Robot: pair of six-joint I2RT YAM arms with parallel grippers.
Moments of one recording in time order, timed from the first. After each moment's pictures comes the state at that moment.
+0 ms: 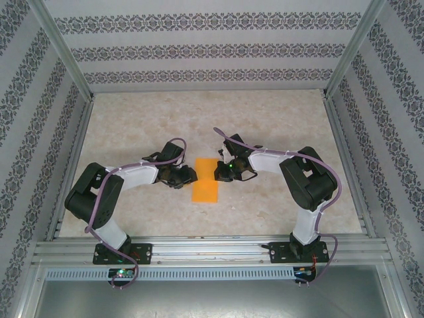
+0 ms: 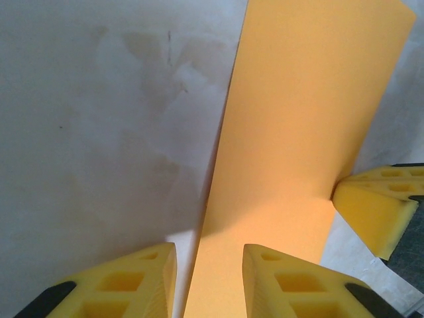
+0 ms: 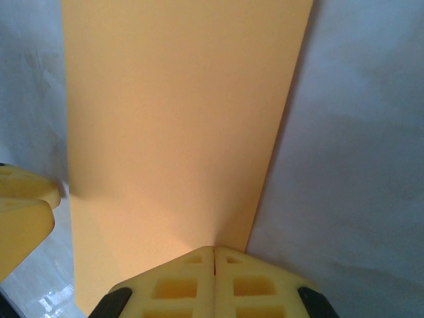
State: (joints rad) left arm -0.48 1.65 0.81 -0.24 0.38 -0.84; right arm 0.56 1.87 1.03 -0.34 -0.48 0.57
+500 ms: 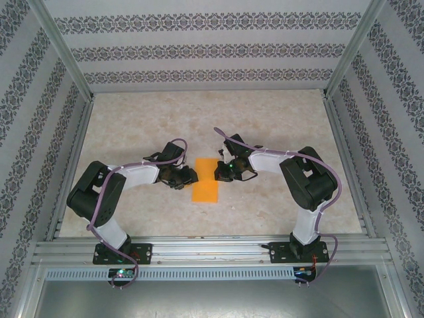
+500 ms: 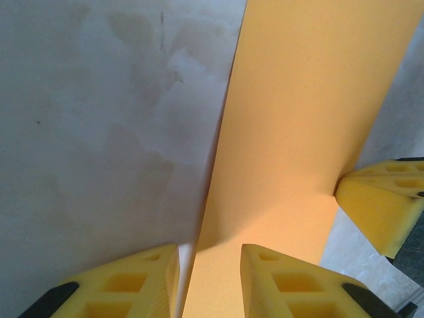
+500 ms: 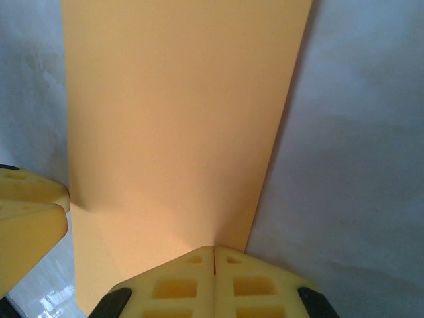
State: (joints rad) left arm -0.48 1.68 0.82 -0.23 0.41 -0.84; right arm 0.55 1.87 1.03 -0.34 -0.48 0.57
